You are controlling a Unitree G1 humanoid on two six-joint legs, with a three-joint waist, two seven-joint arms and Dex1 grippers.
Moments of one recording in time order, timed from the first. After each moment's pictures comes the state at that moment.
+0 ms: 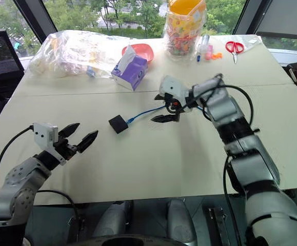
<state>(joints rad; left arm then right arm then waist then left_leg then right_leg) 0.09 0.47 0.25 -0.36 -0.53 0.41 -0.52 -1.12 -0.46 0.42 0.63 0.02 0.24 1.34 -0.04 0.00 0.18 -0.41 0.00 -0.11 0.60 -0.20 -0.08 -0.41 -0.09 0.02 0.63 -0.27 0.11</state>
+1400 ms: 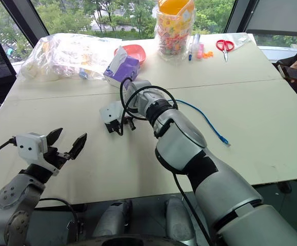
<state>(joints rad) 0.30 0.36 0.29 -0.63 -0.46 0.38 -0.30 -1.46 0.07 0.60 1.38 -0.57 -0.11 1.06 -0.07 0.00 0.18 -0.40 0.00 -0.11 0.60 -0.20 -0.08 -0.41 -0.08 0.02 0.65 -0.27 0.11</state>
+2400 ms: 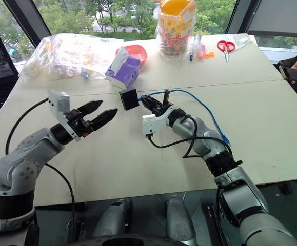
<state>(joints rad) -0.26 0.48 0.17 -0.39 -0.81 0.72 -0.50 -0.62 -0.43 0.37 0.22 -0.82 -0.39 0.14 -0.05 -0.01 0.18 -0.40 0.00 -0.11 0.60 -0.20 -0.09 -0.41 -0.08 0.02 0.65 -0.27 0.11</state>
